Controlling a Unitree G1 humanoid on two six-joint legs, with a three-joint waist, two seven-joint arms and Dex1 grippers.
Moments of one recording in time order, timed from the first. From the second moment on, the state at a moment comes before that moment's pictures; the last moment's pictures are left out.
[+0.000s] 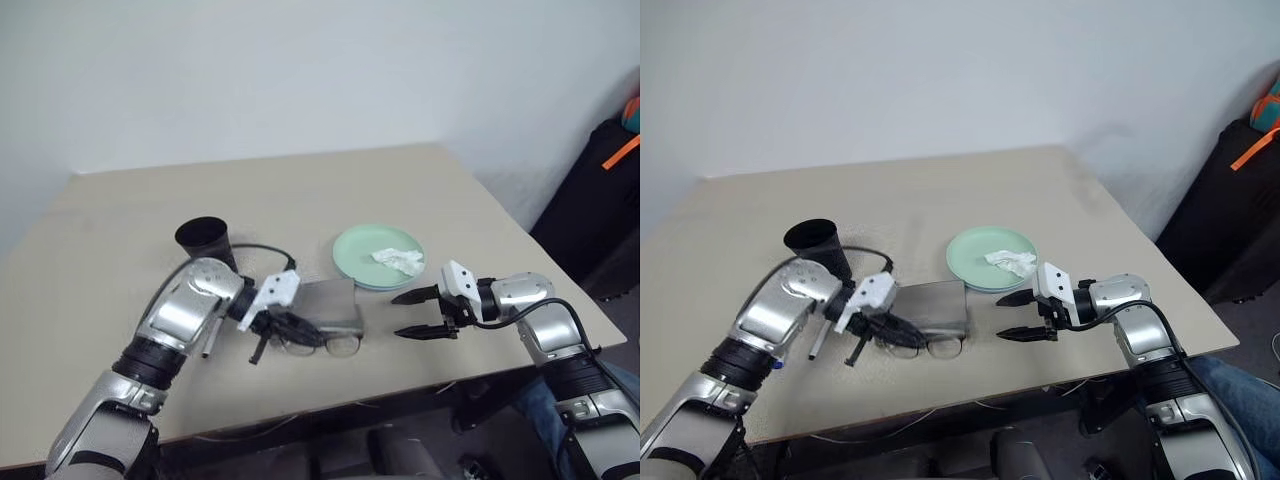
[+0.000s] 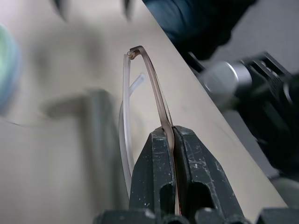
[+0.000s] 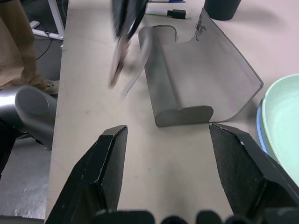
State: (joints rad) left arm -0.54 0.68 -0.30 0.12 -0.27 0.27 -1.56; right arm -0.43 -0.56 0.19 0.21 0.21 0.08 1.42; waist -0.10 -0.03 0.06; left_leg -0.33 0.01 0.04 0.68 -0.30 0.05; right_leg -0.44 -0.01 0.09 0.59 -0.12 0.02
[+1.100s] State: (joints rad) left arm -0.64 0.61 -0.34 0.47 -0.07 0.05 -1.54; right arm -0.43 -0.56 0.19 0.29 0.20 0.04 1.38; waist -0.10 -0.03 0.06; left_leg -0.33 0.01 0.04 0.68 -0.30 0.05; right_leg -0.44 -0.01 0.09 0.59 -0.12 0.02
